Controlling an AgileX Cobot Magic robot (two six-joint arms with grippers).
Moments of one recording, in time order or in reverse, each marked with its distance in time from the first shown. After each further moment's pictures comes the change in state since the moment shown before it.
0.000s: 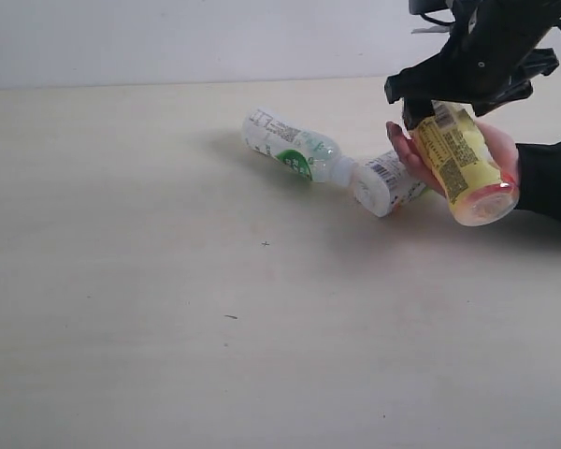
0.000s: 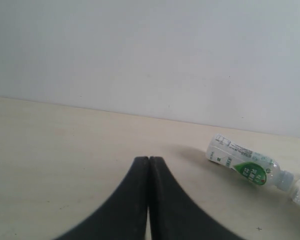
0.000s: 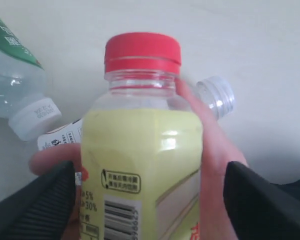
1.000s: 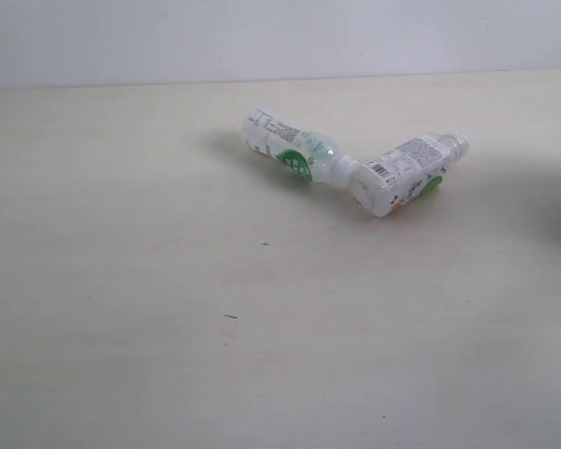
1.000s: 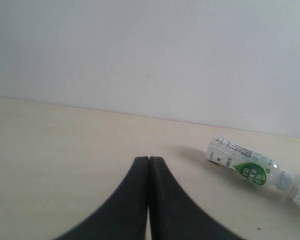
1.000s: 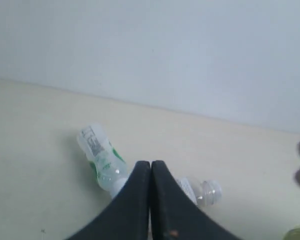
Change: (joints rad) left arm 0.000 0.000 0.000 0.000 0.000 0.000; right arm 0.000 -1.009 0.684 0.350 -0.471 -0.379
